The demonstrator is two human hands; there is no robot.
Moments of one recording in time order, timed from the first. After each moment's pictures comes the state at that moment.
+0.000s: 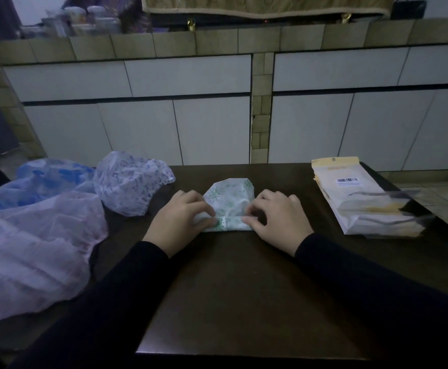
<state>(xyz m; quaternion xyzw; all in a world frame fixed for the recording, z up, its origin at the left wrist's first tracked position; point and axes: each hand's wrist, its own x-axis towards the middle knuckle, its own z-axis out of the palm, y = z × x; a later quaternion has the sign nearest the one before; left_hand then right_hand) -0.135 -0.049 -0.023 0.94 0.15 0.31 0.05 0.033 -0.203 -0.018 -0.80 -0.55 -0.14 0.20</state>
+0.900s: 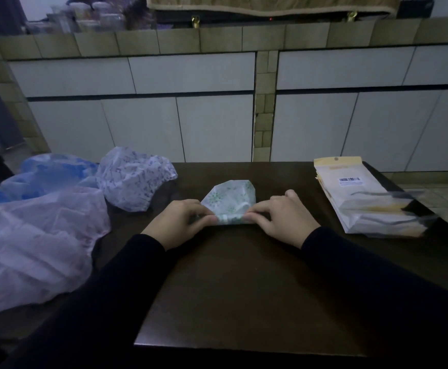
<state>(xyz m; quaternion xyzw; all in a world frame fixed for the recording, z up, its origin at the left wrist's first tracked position) -0.141 -0.042 -0.022 0.95 0.16 0.21 0.18 0.043 -0.207 -0.009 -0.79 -0.59 -0.08 0.15</state>
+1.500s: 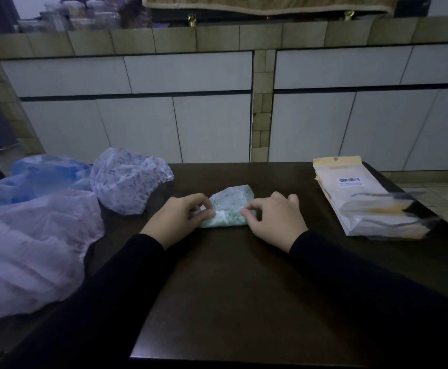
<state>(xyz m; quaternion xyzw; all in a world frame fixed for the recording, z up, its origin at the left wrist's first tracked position) -0.129 -0.035 -0.022 0.92 0.22 0.23 0.22 0.031 -0.192 -0.017 -0.84 -0.50 -0.09 0.19</state>
